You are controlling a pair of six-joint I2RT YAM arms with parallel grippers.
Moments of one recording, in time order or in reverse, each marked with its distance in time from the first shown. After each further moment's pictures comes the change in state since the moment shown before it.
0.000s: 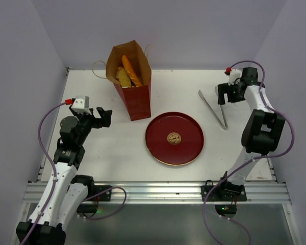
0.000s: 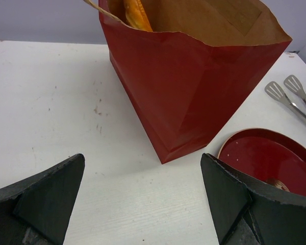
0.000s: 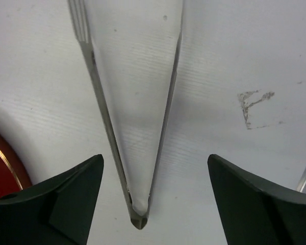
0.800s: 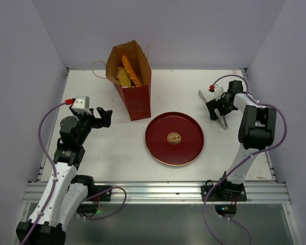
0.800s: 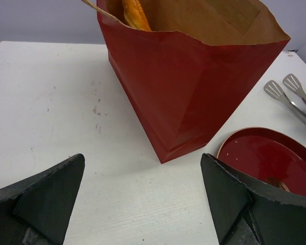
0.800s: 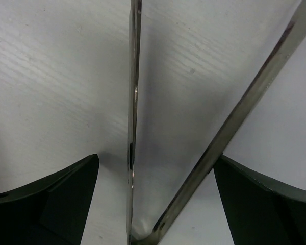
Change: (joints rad) left arm 0.000 0.000 0.000 0.000 0.006 0.003; right arm 0.060 0.016 -0.209 0.104 -0.012 -0.282
